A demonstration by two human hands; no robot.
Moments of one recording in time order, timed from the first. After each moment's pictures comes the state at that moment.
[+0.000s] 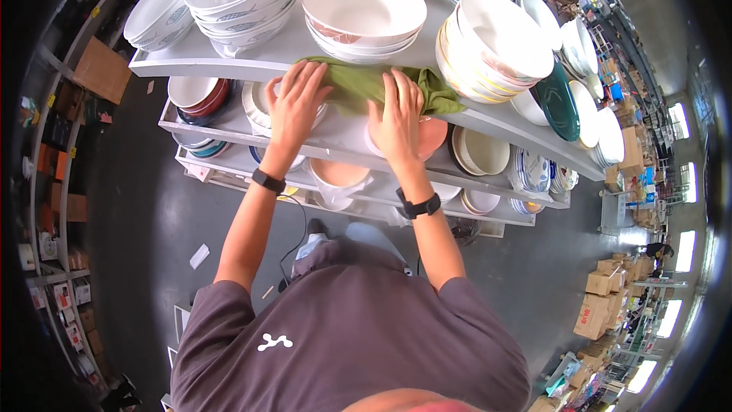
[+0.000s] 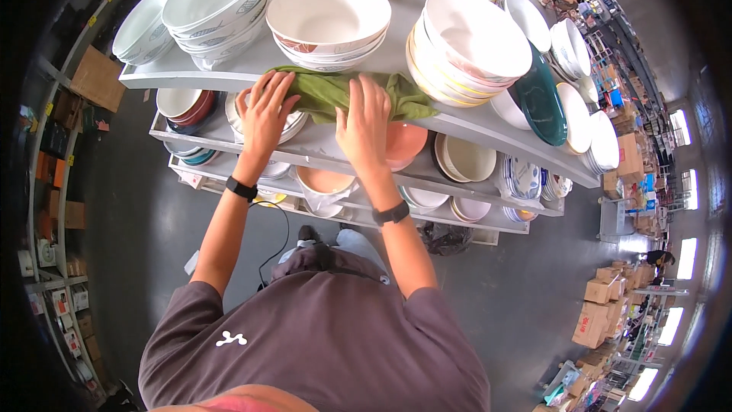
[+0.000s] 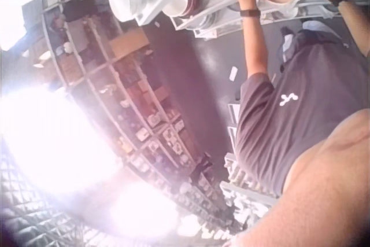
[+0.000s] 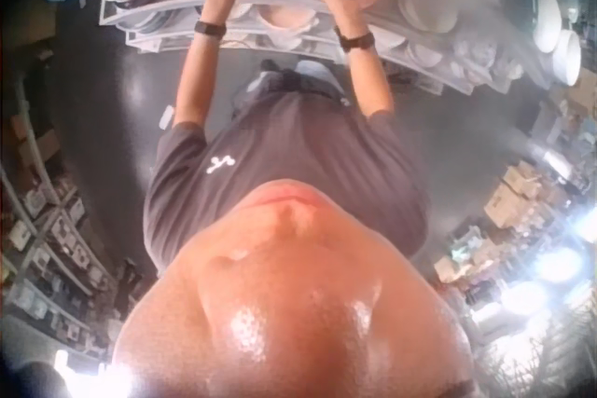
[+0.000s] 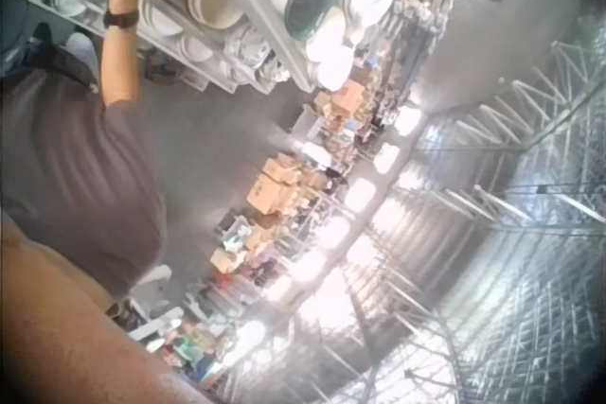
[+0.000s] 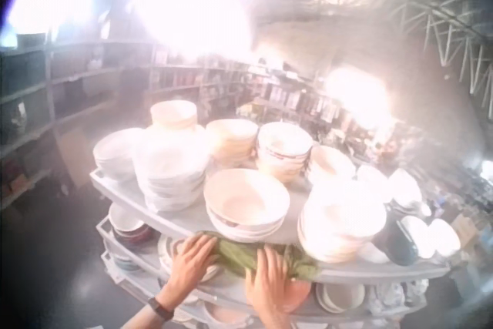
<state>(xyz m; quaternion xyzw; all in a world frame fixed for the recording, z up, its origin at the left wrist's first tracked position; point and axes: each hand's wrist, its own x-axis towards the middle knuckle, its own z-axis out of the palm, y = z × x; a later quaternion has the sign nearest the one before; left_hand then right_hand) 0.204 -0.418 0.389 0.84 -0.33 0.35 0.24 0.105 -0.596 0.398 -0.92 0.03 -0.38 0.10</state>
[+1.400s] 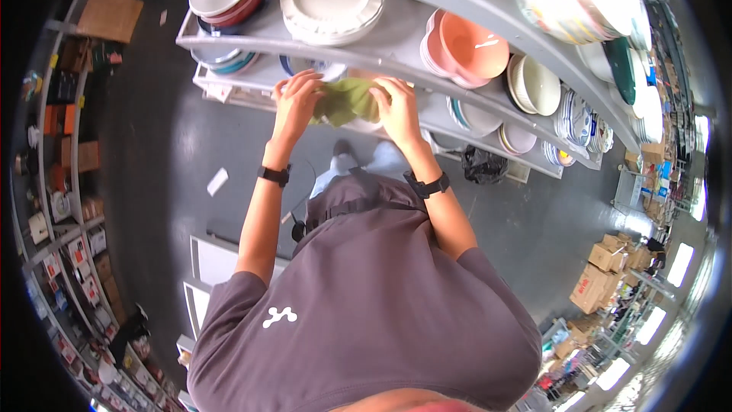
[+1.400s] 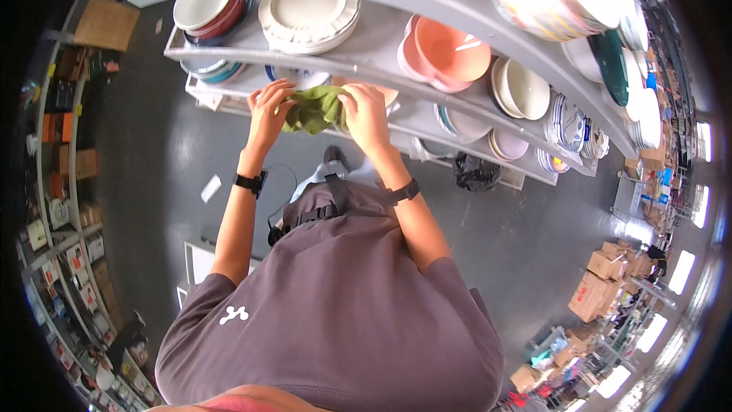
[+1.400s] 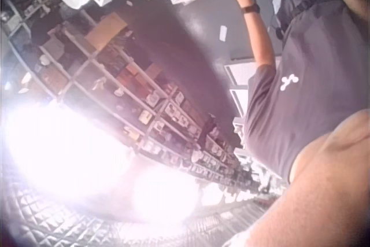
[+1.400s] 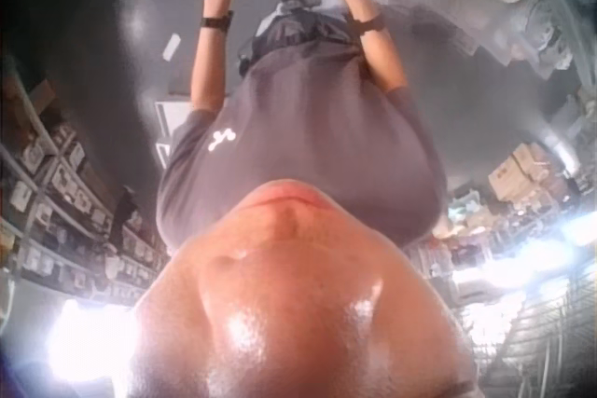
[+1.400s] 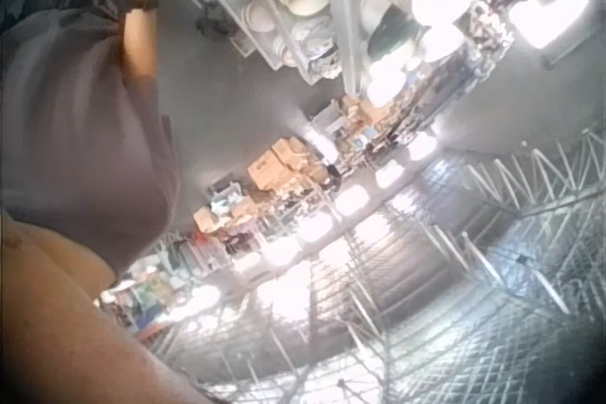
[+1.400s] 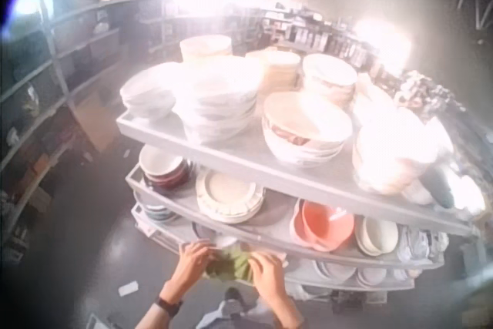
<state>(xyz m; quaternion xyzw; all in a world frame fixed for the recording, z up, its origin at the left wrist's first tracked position) 0.122 -0.266 0.270 0.87 -0.34 0.07 0.34 0.034 -0.483 0.287 -0.88 0.03 -0.23 0.41</state>
